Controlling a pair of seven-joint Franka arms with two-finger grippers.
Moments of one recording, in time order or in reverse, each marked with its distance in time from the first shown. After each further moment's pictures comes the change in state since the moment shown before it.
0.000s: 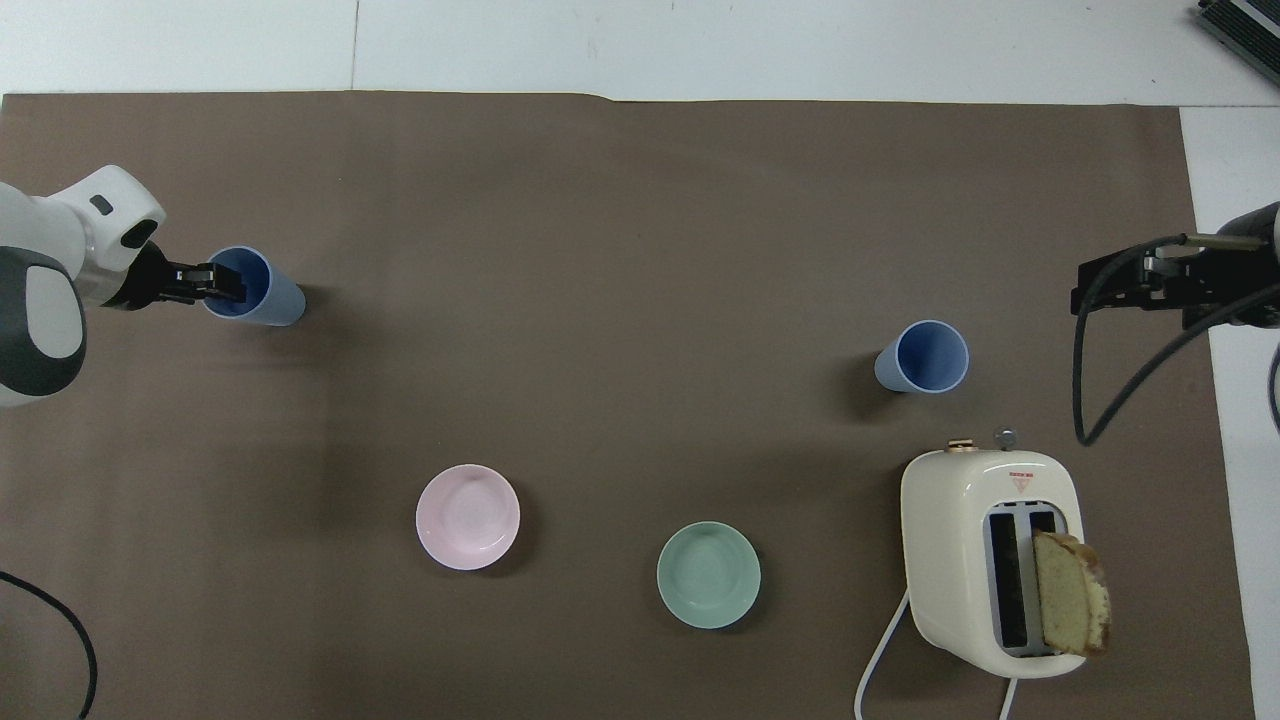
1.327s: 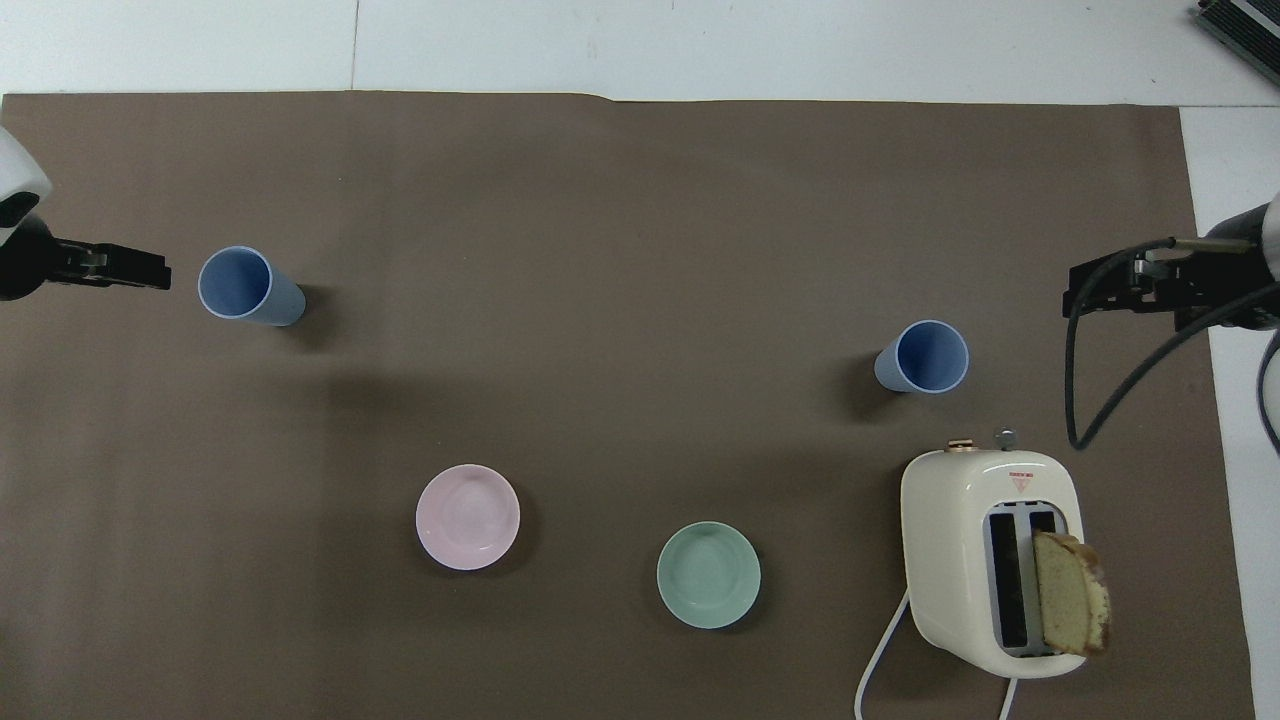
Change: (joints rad) left arm -0.013 -0.194 0.001 0.064 0.114 -0.204 -0.019; right arm 0.011 0.000 0.001 0.000 0.000 -0.007 0.000
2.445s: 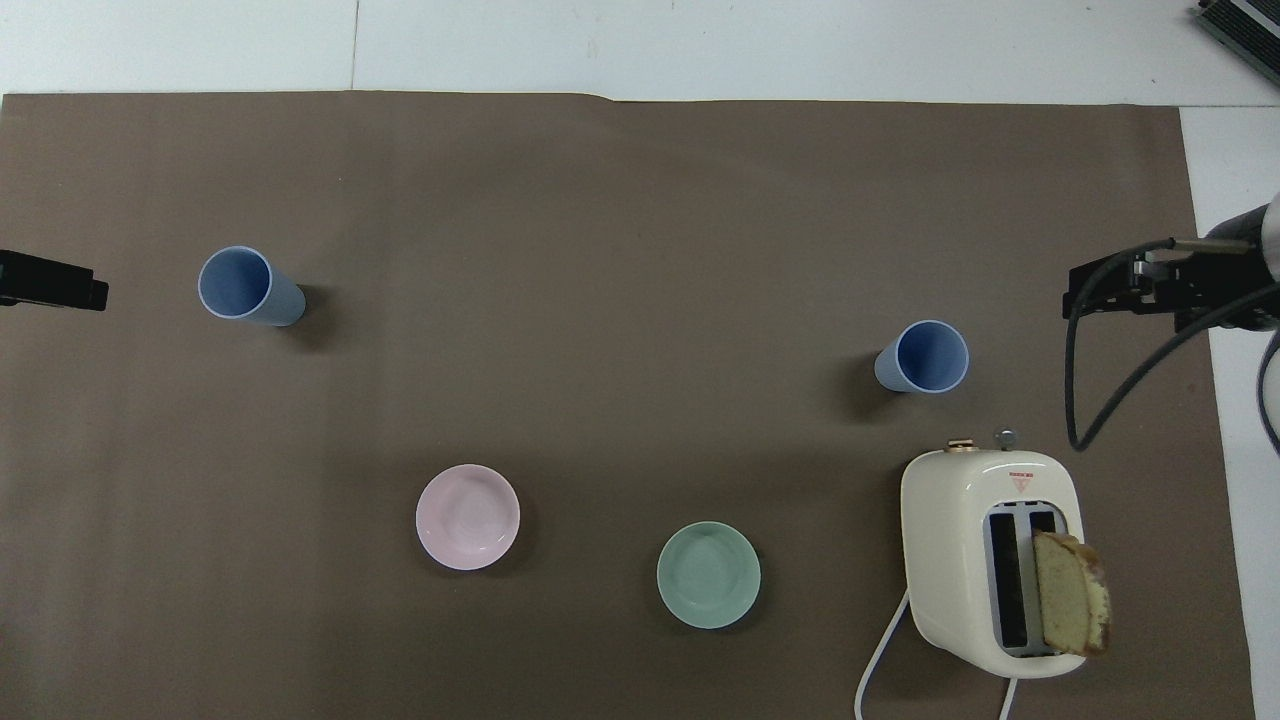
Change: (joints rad) left arm -0.068 -0.111 -0.010 0.243 0.020 -0.371 -0.042; right arm 0.000 0.000 0.000 0.000 0.000 -0.005 0.000
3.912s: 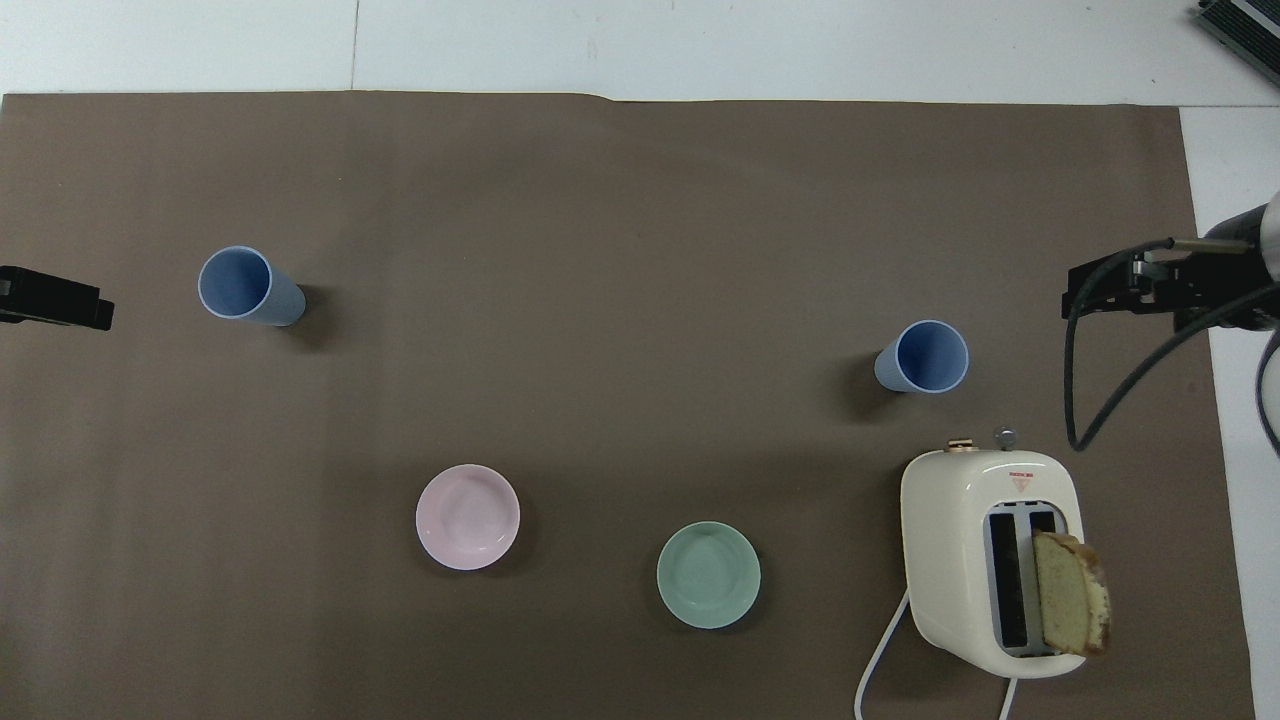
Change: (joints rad) left arm -0.001 -0.003 -0.002 0.001 0.000 -0.060 0.000; right arm 0.000 0.001 0.001 0.000 0.000 0.000 0.000
